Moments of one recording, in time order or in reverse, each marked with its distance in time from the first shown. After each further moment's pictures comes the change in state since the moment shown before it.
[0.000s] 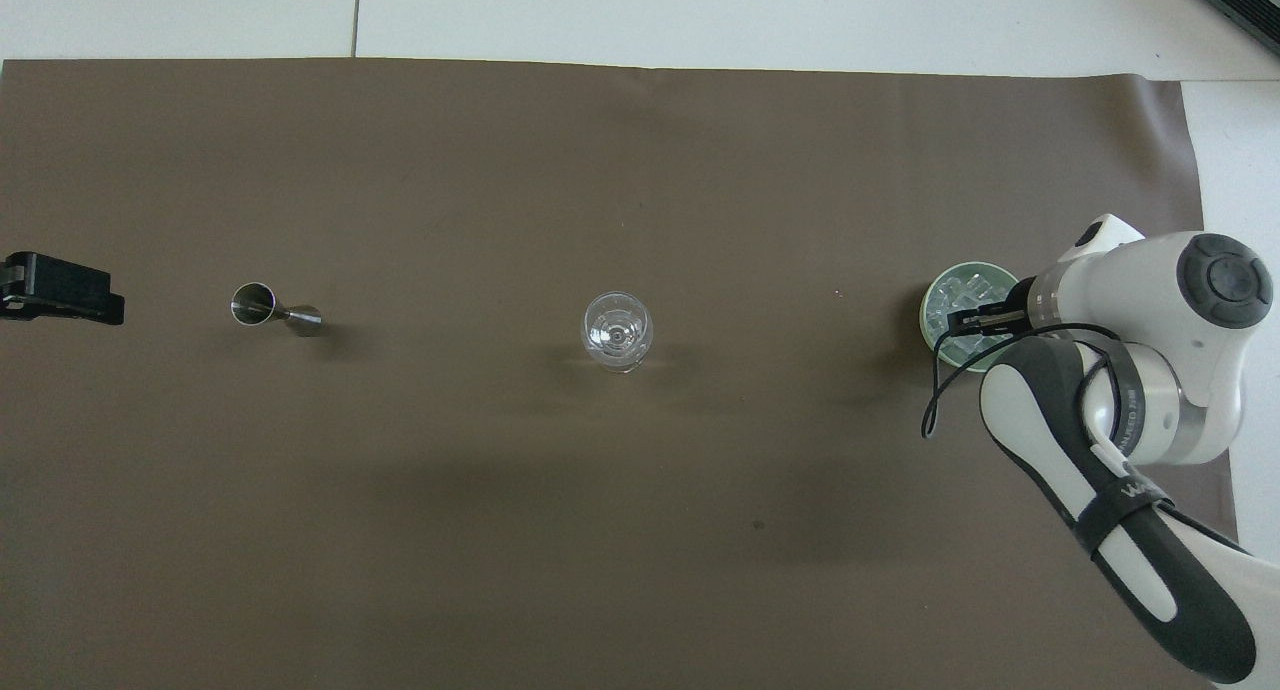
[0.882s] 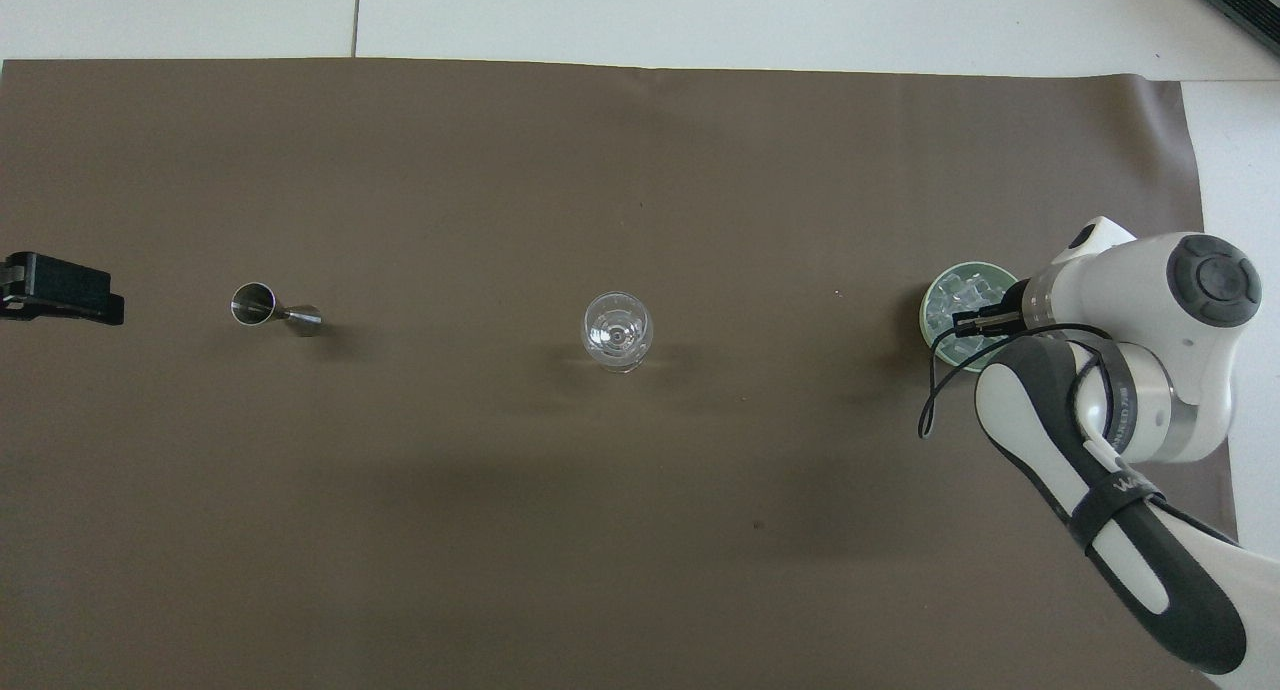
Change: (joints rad) left arm 0.000 0.000 0.000 0.000 0.000 0.000 0.000; right arm 0.000 0.015 -0.002 0.000 0.000 0.006 0.000
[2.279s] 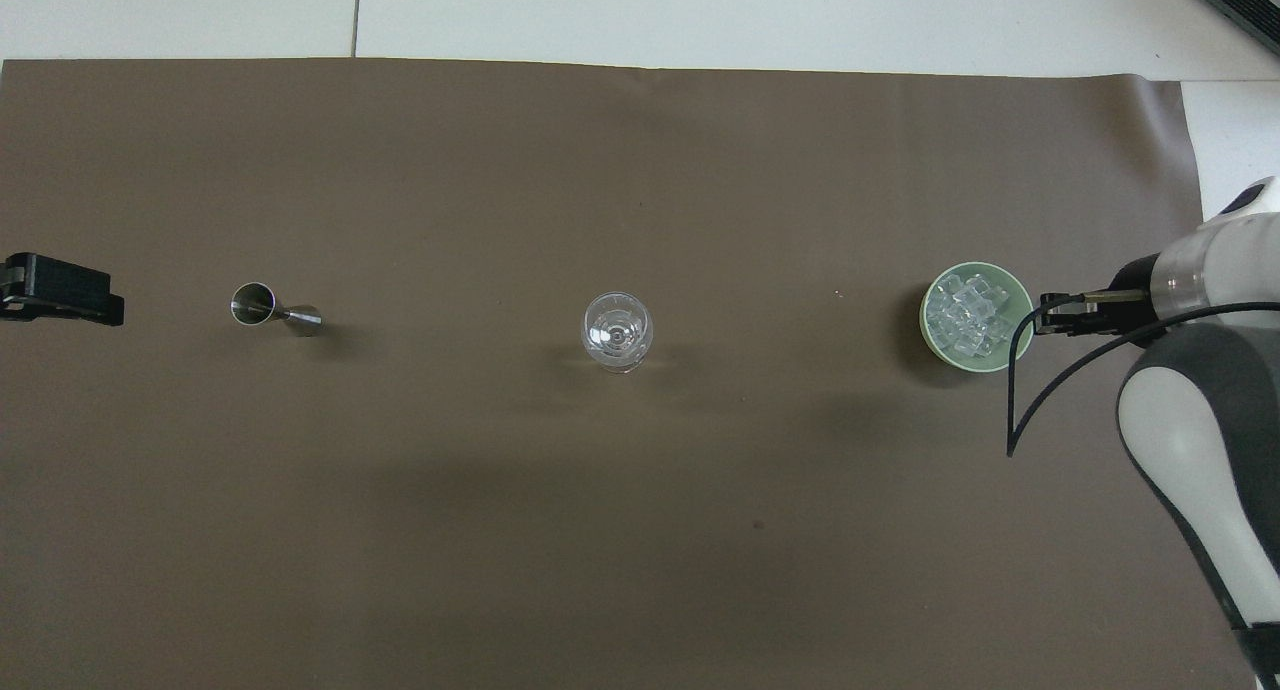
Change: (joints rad) left arm 0.000 0.000 0.000 0.000 0.000 -0.001 0.000; right arm 0.001 -0.226 0.016 0.203 0.000 -0.478 0.176
